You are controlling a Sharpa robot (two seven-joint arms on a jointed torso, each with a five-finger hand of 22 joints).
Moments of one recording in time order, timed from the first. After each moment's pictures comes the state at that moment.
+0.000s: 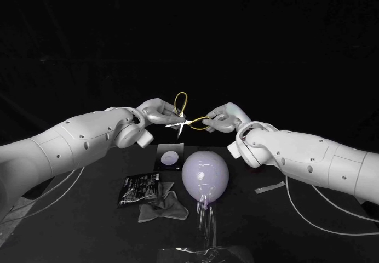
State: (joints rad) left arm 1.38 -0.55 -0.09 0.96 -0.49 0.03 0.17; left_hand 1.39 -0.23 0.49 0.16 0.05 0.78 0.20 0.24 0.42 1.05 0.19 0.06 0.06 0.93 0.16 0.08 0.38 0.16 0.75 0.29 0.27 0.08; right arm 1.35 -0.49 -0.19 1.15 -0.61 -0.55 0.16; right_hand 1.28 -0.01 0.57 -0.03 0.05 1.06 0.12 0.30 0.45 1.40 0.08 0.17 0.10 1.09 0.04 0.49 0.26 0.17 0.85 0.17 0.31 0.86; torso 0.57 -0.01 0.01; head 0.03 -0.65
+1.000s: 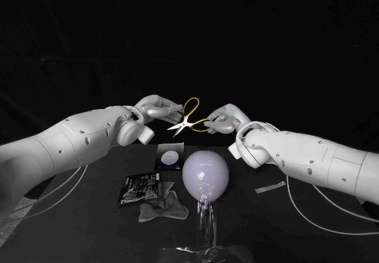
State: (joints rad) left arm 1.38 -0.53 -0.09 0.92 -0.38 0.02 0.19; left_hand 1.34 -0.08 0.39 0.29 0.05 0.80 0.20 0.23 0.40 1.03 0.19 0.08 0.07 0.93 0.16 0.09 0.36 0.15 0.75 0.29 0.24 0.07; right arm 1.35 -0.48 -0.19 1.15 -0.70 -0.55 0.09; right_hand 1.25 -0.02 0.60 -0.07 0.04 1.06 0.13 0.31 0.47 1.41 0.07 0.17 0.10 1.10 0.04 0.48 0.27 0.16 0.83 0.16 0.35 0.91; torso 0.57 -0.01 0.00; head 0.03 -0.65
